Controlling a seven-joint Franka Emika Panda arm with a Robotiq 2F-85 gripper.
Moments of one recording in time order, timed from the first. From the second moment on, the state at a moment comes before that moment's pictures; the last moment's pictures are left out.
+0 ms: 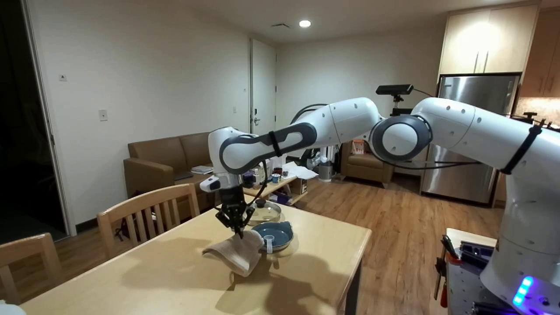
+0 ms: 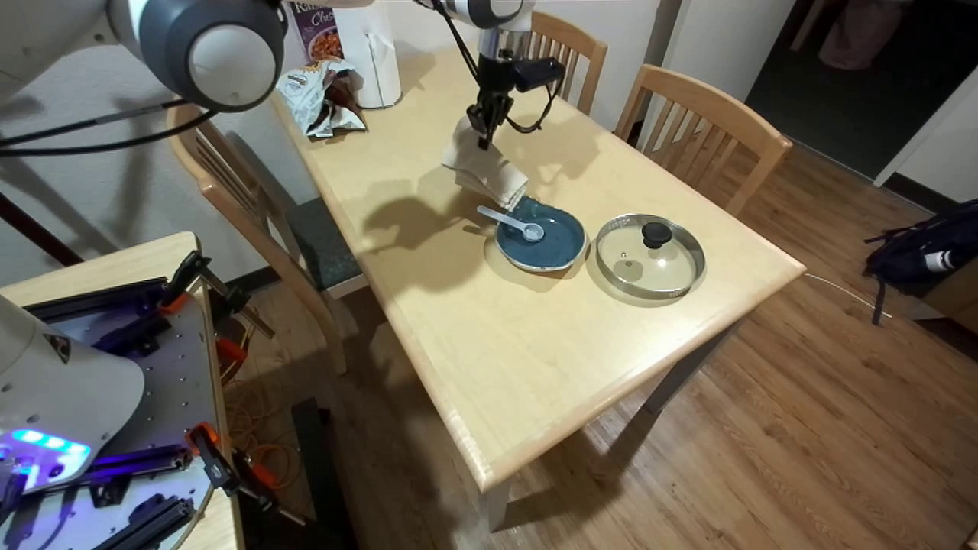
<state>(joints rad) 0.23 1.23 0.18 -0.69 -0.13 1.72 -1.64</state>
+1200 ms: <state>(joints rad) 0.23 1.21 0.10 -0.56 -0.12 1.59 -1.49</state>
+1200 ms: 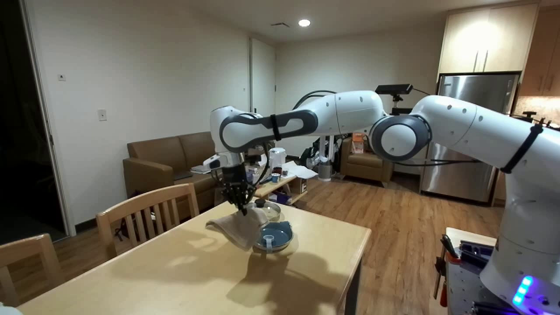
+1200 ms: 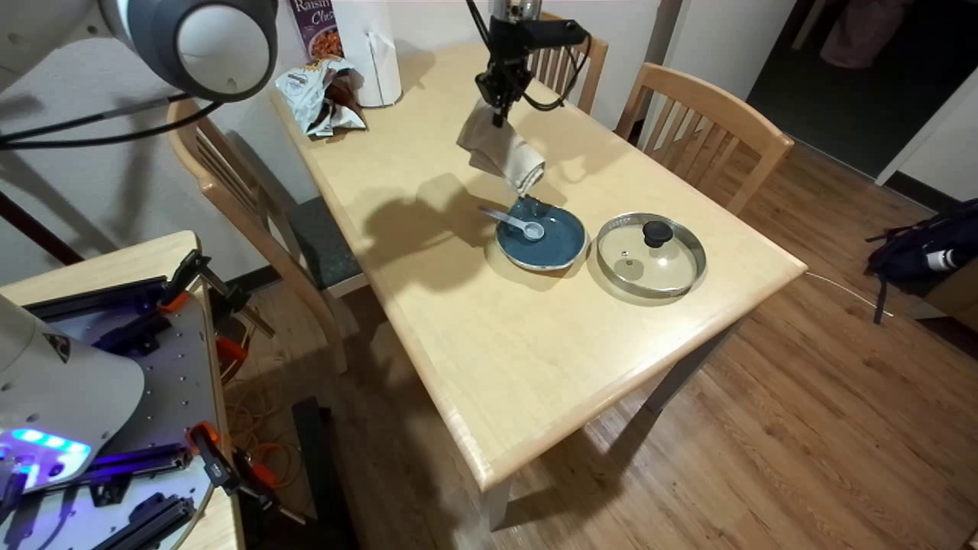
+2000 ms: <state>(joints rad) 0.19 1.20 0.10 -0.56 -0.11 1.62 -1.46</state>
